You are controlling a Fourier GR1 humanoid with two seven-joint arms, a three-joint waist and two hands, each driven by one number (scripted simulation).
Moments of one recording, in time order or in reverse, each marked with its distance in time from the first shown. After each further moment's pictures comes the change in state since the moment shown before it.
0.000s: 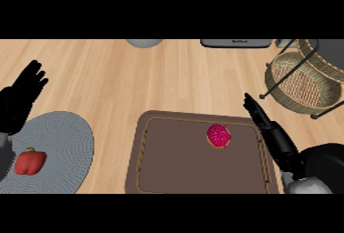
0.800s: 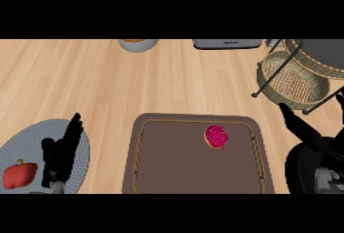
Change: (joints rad) left arm 0.285 -0.248 -0.173 -0.028 -0.164 0.219 -0.117; right arm 0.058 0.080 -0.272 -0.298 0.384 -0.744 0.390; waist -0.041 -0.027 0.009
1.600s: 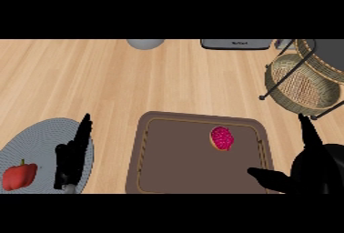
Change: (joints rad) left arm 0.012 -0.050 -0.051 -0.038 -0.061 0.044 -0.021; right arm 0.137 -0.102 0.327 -0.241 0.520 0.504 0.794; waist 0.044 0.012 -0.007
